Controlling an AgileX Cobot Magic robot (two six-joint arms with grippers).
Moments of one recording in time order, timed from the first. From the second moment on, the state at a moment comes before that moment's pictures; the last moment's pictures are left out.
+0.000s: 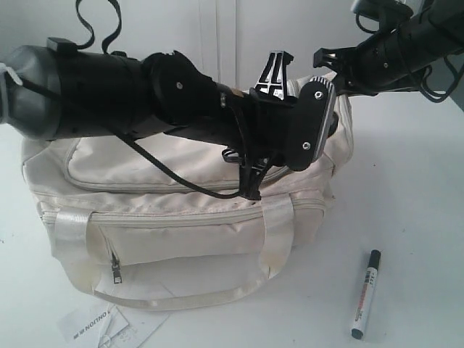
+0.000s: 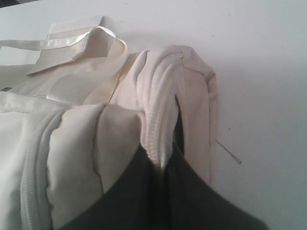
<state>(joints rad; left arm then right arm) -0.72 1.80 -1.35 -0.65 0.19 1.92 -0.06 1.88 -1.51 0.54 0.64 -0.29</state>
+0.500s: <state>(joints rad) -0.72 1.85 -1.40 -0.65 0.13 1.94 -0.06 1.88 -1.51 0.54 0.64 -0.29</state>
